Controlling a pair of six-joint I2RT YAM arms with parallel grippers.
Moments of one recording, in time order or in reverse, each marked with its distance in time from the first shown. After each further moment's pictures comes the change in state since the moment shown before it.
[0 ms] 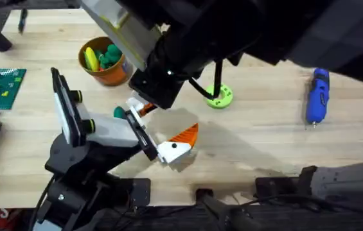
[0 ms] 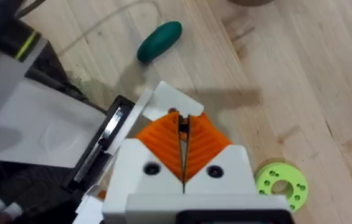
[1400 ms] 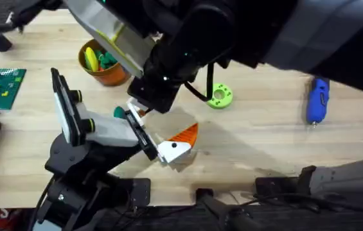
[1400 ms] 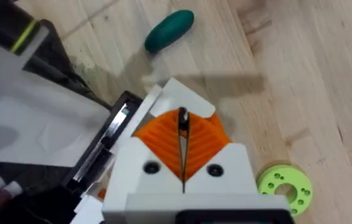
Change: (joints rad) left arm 0.001 0.000 0.000 0.000 -0.003 -0.008; right arm 0.004 0.037 0.000 -0.008 -0.037 -0.045
